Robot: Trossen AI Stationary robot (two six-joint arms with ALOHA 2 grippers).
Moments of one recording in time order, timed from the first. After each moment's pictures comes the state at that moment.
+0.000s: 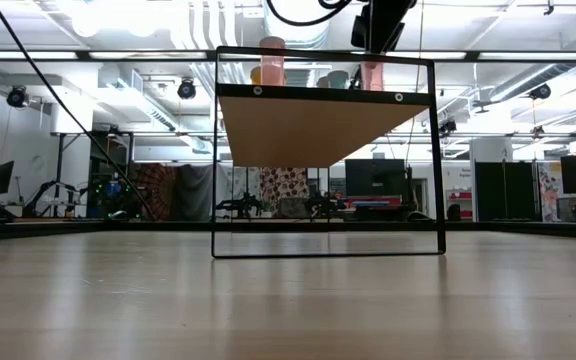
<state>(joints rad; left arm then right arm) -0.10 1.04 0.86 0.15 -0.25 0.46 0.02 1.78 1.83 -1.35 -0.11 0.09</state>
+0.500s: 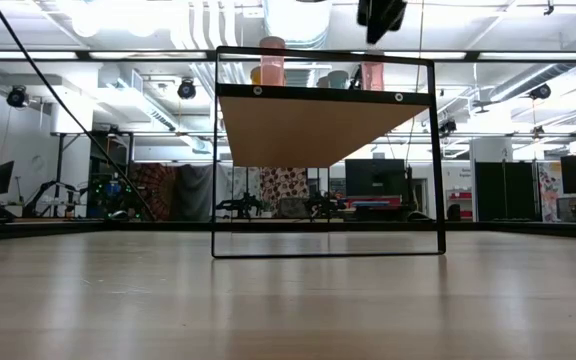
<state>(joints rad) -0.10 1.04 0.86 0.15 -0.25 0.45 0.02 1.77 1.94 -1.41 -0.11 0.13</state>
